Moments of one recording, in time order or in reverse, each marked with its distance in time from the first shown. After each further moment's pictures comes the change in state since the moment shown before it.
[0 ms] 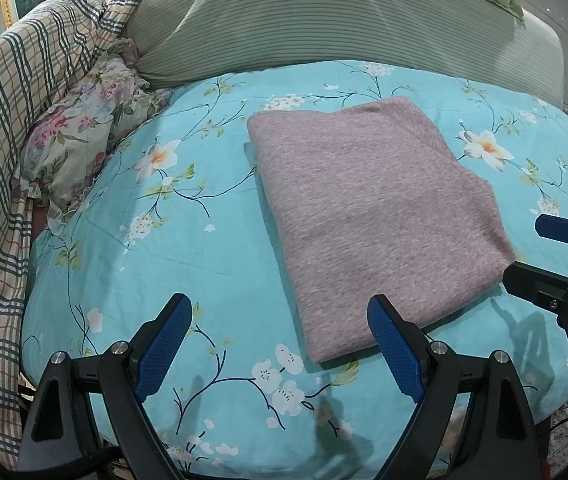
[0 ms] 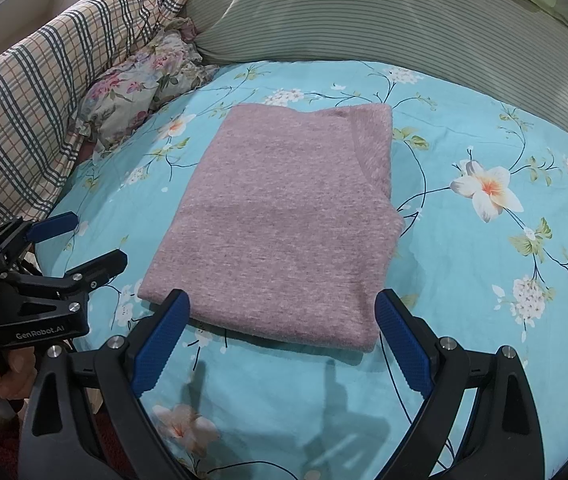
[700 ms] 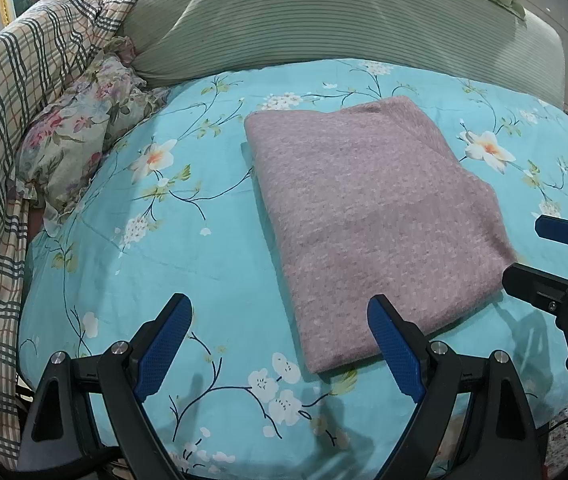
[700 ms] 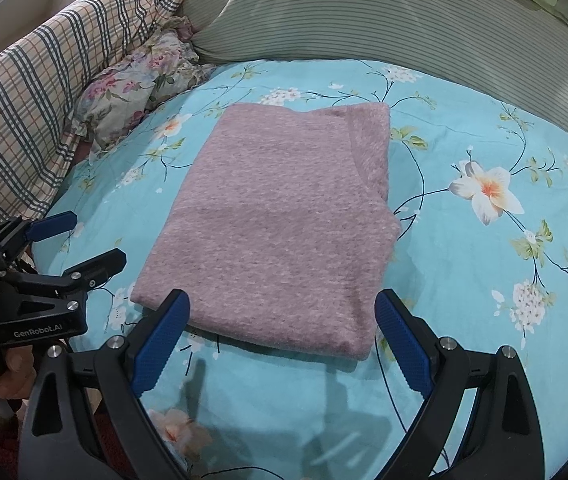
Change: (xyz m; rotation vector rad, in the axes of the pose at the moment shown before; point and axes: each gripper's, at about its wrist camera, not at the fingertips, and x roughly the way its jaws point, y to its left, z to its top) left arm 0.007 -0.002 0.005 -0.001 0.005 -0.005; right arm 0.007 -0.007 0.006 -0.002 0.001 -0.008
